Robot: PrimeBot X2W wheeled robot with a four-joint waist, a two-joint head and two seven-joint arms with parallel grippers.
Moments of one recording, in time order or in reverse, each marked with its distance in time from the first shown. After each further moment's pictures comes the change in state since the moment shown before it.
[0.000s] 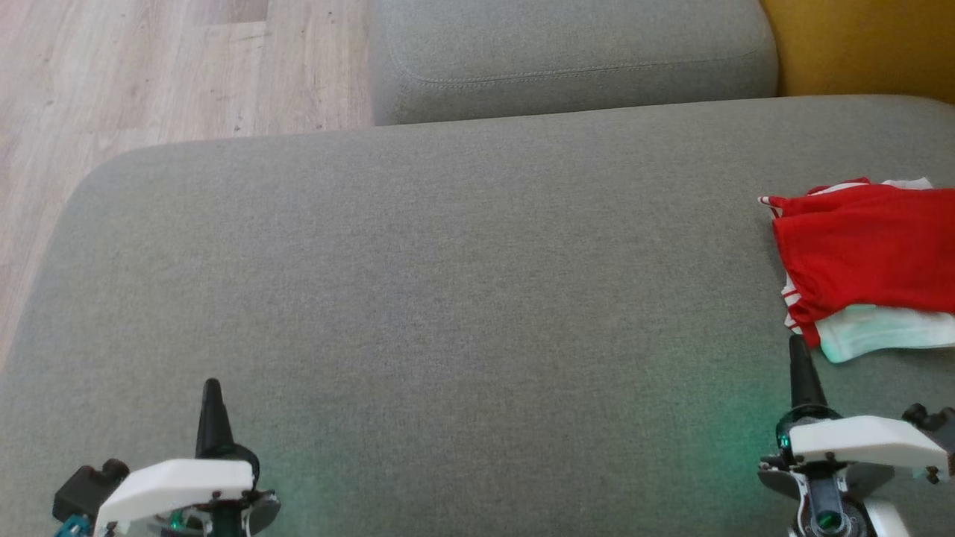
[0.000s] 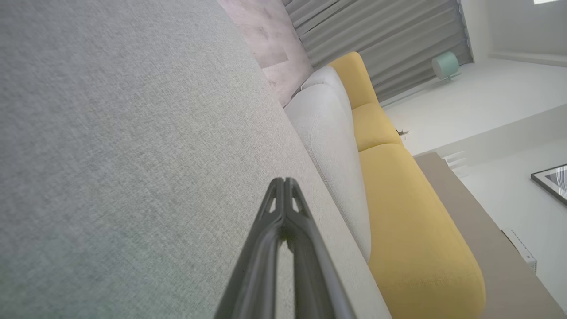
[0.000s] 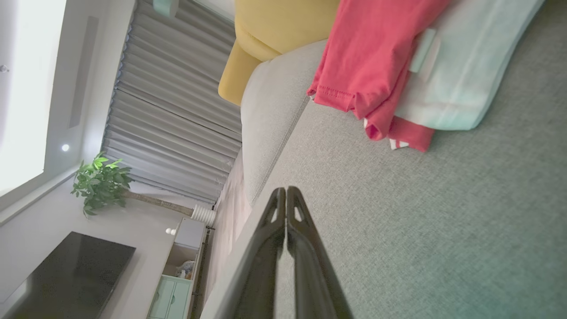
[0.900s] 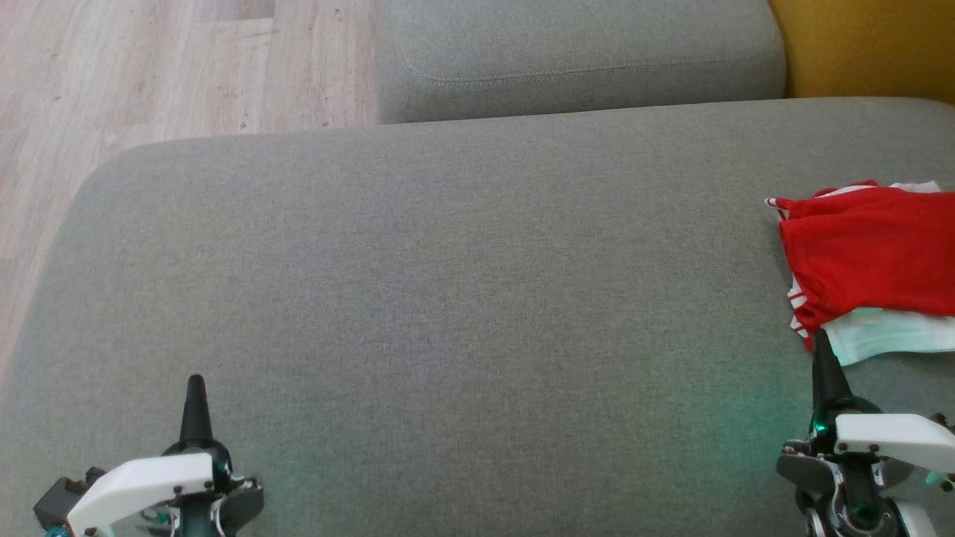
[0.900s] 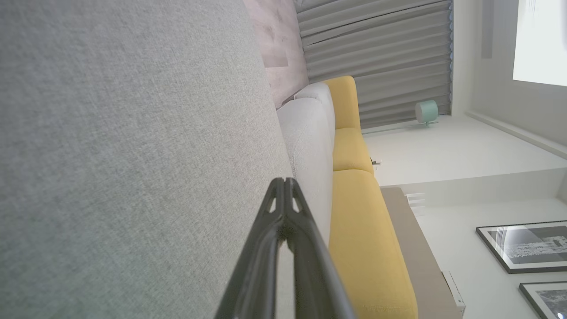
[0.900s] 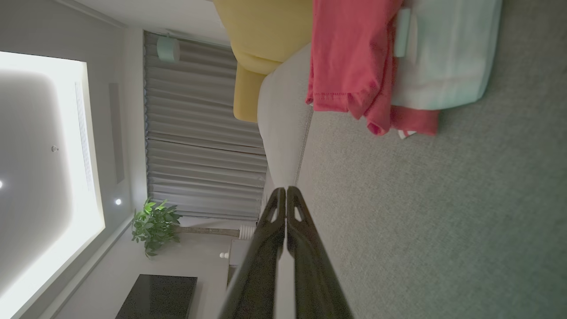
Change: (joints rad) left arm -0.012 0.000 0.058 -0.016 -0.249 -0.022 0.078; right arm -0.005 0.000 -0.057 -0.030 0.290 0.000 0.074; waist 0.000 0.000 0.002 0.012
